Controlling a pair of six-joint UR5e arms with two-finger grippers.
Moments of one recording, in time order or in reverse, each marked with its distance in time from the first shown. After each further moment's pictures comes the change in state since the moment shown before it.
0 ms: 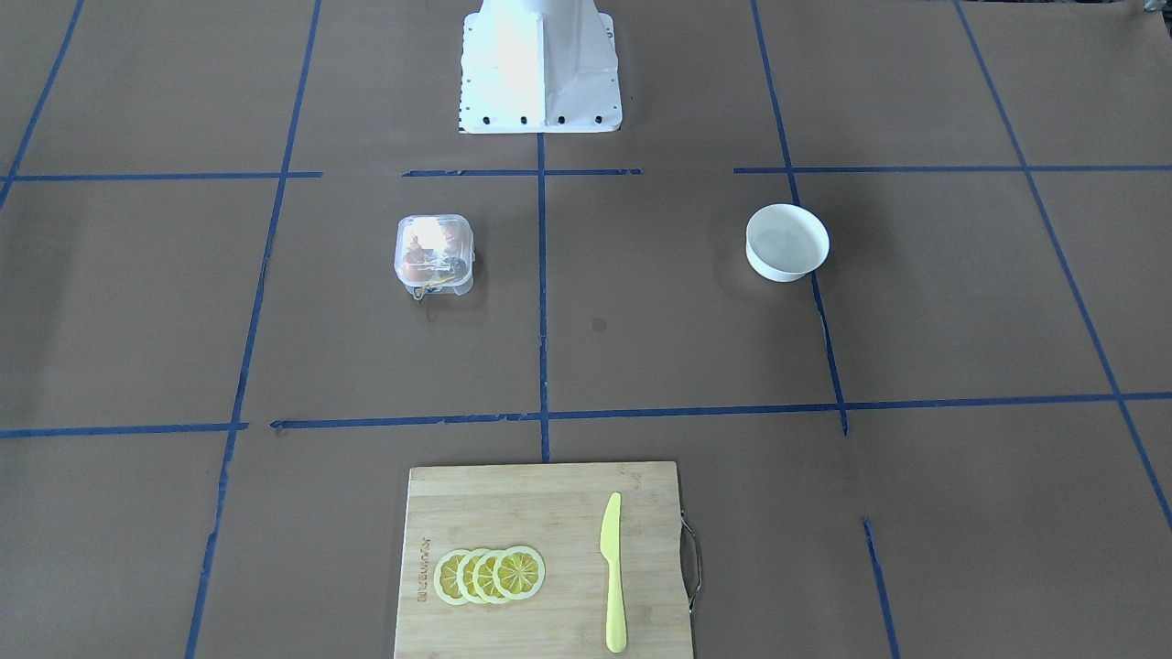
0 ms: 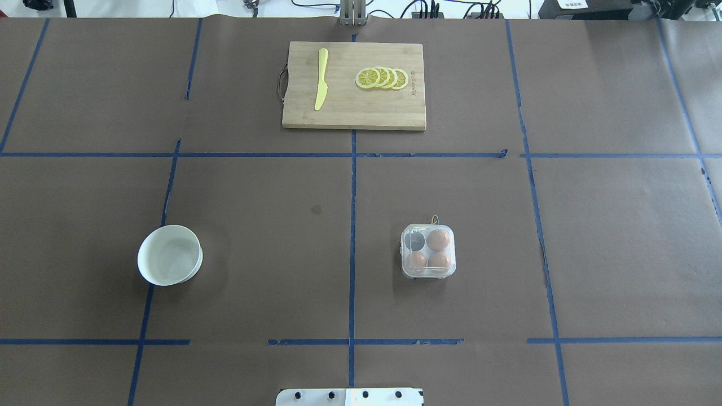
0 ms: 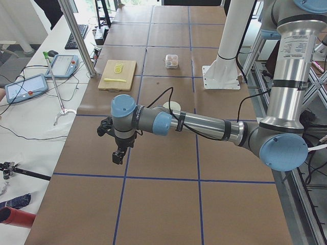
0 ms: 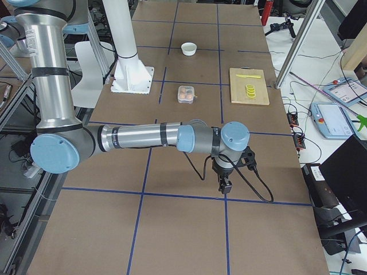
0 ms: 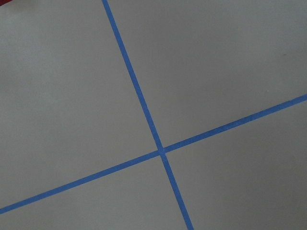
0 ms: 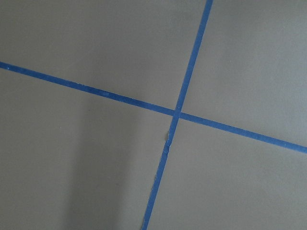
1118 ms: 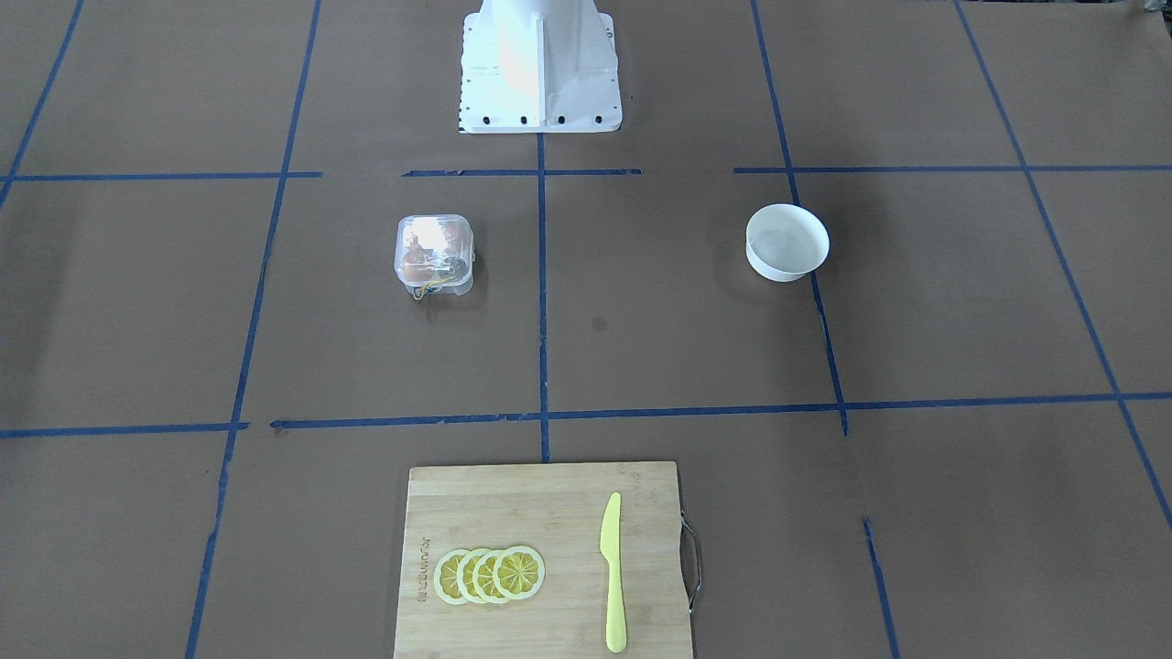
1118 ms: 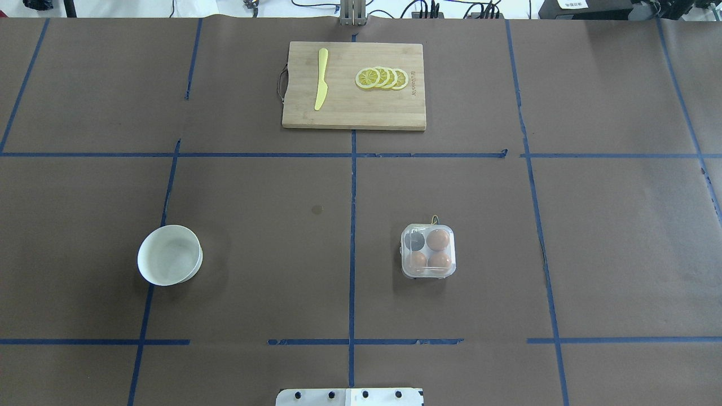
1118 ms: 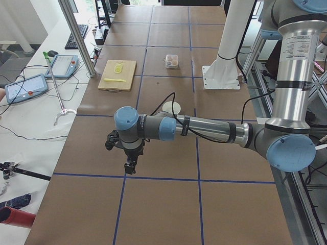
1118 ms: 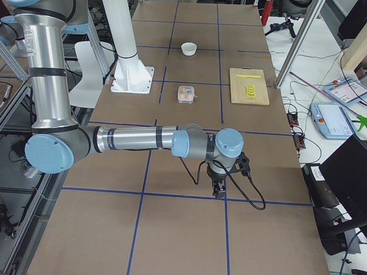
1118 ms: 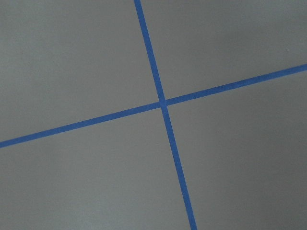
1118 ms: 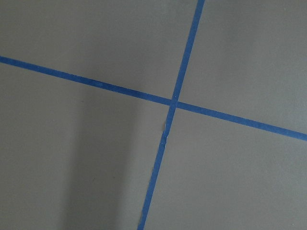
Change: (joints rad) left arm -0.002 0.051 0.006 0.111 -0.057 -0.045; right arm -0.003 -0.008 -0.021 0.000 0.004 0.003
